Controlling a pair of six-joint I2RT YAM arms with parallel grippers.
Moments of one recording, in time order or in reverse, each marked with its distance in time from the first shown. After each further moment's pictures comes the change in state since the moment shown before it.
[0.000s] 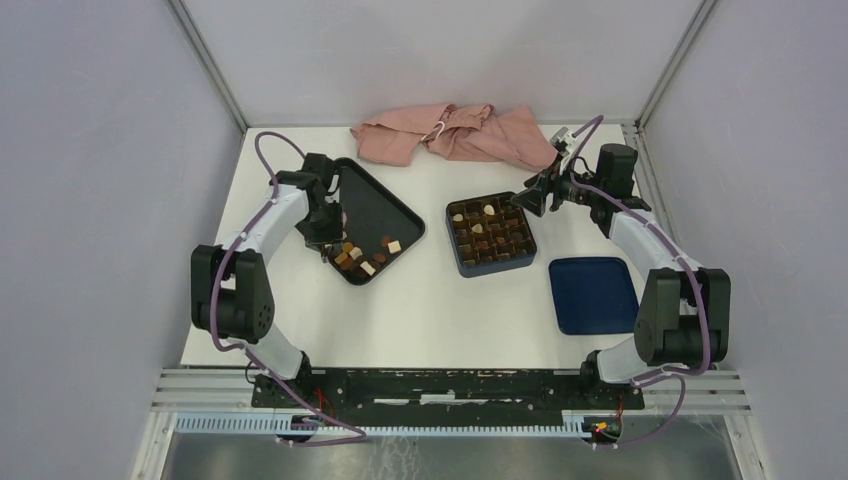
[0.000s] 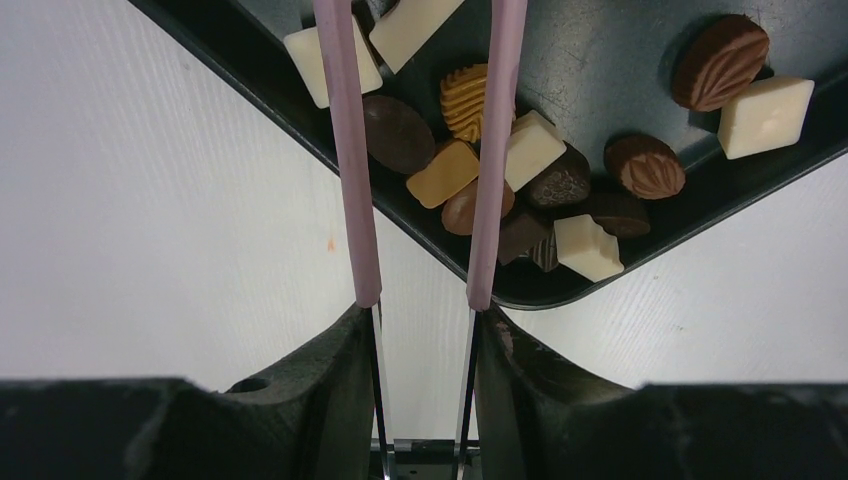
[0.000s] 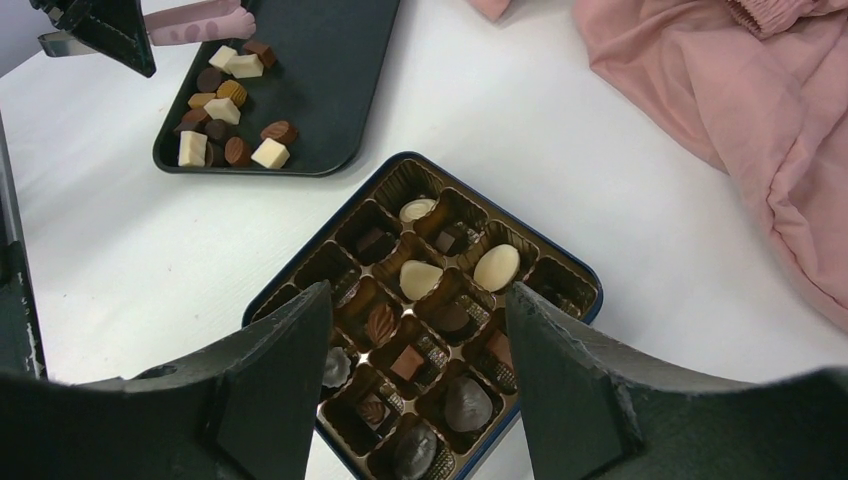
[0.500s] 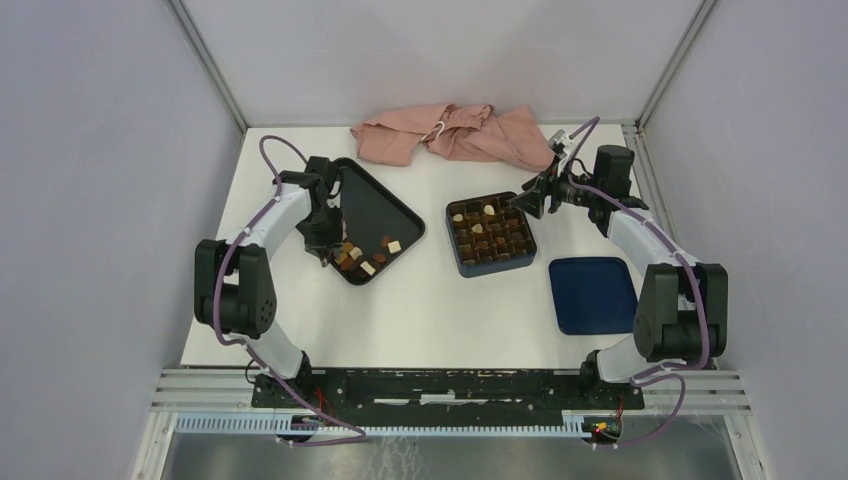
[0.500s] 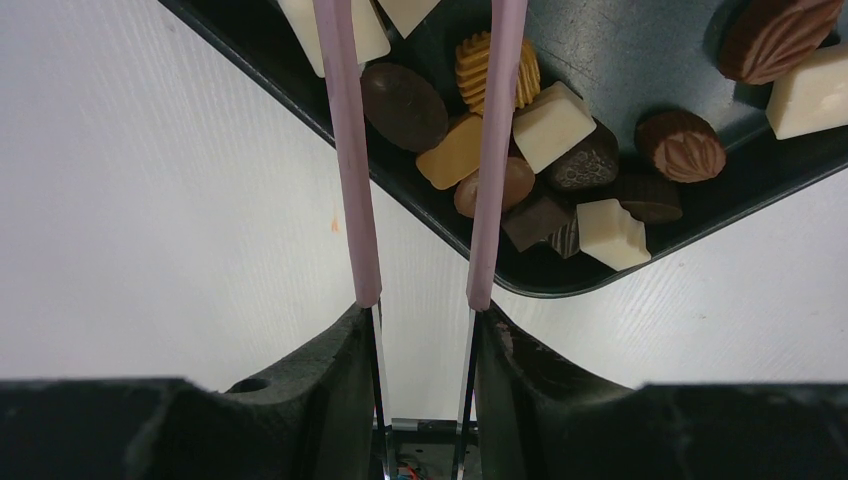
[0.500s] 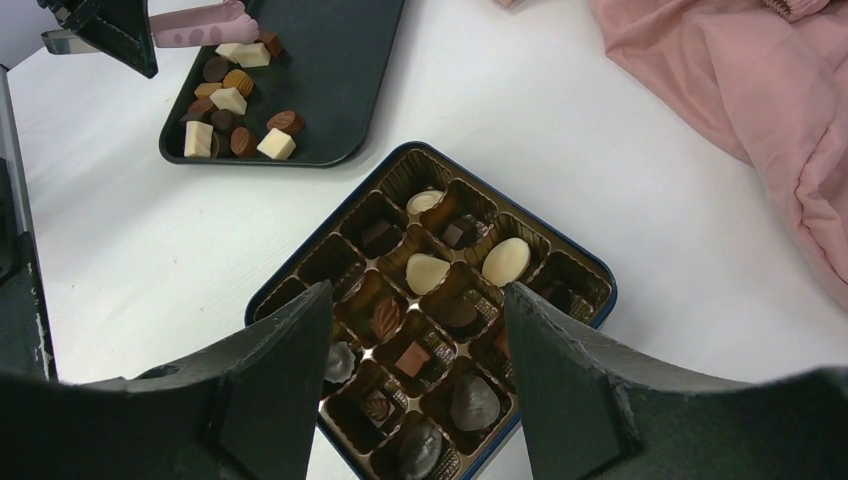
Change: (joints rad) left arm 0.000 0.030 0.005 -0.049 -0.009 0.001; right arm 0.005 0.021 0.000 -0.008 -0.018 -0.009
